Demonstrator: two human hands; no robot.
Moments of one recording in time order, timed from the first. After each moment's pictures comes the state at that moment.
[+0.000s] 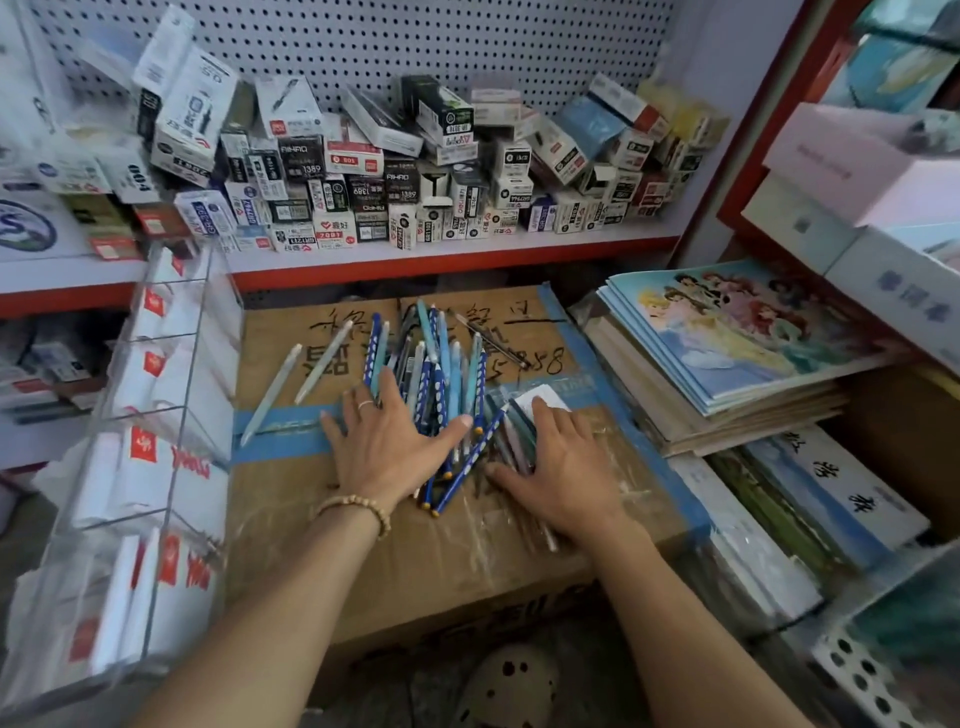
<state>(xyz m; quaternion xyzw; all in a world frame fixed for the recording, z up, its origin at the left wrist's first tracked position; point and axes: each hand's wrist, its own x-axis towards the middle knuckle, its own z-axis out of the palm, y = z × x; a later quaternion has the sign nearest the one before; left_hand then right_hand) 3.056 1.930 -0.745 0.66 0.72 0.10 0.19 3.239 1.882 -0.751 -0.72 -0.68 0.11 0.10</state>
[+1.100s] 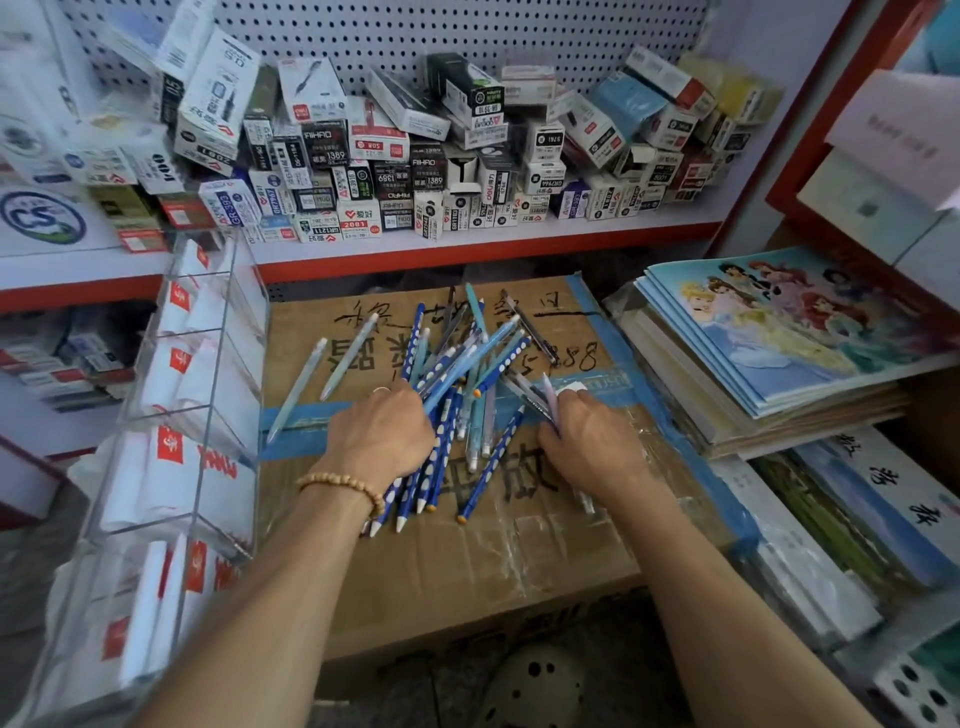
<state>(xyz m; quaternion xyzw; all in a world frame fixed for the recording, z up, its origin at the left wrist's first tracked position) 3.037 1.947 -0.716 0.71 0.68 -0.04 0.16 3.239 1.926 -0.745 -0.74 -0.66 0.09 0.04</state>
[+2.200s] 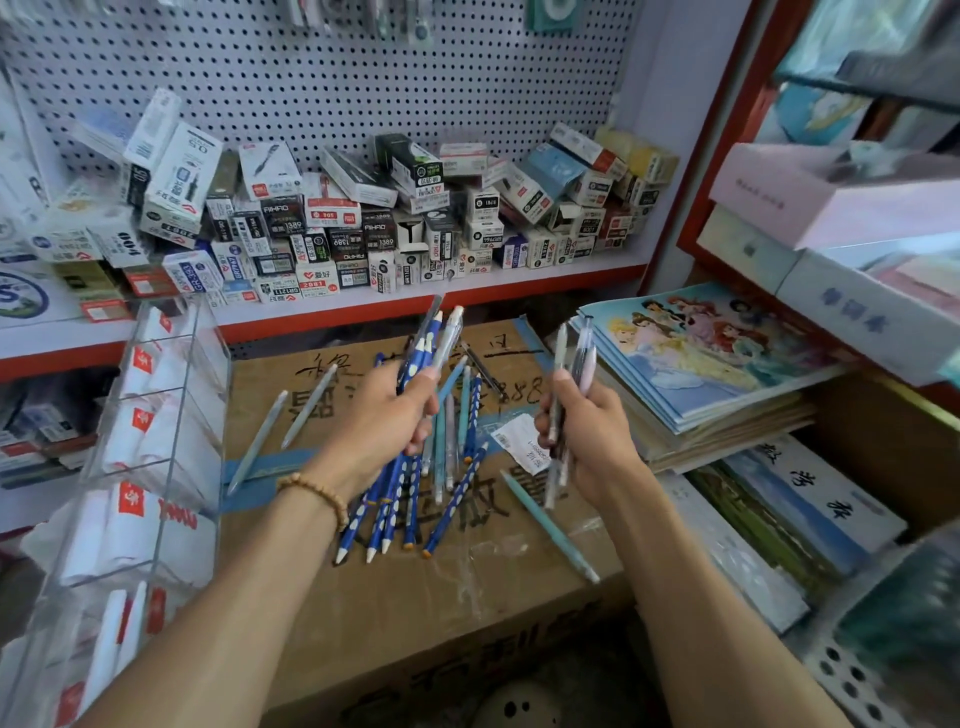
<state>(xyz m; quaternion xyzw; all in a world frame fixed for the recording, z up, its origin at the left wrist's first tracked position) 3.061 1.939 -0.670 0.57 0.53 0.37 0.52 3.249 1.907 -0.692 -0.57 -0.33 0.47 0.59</state>
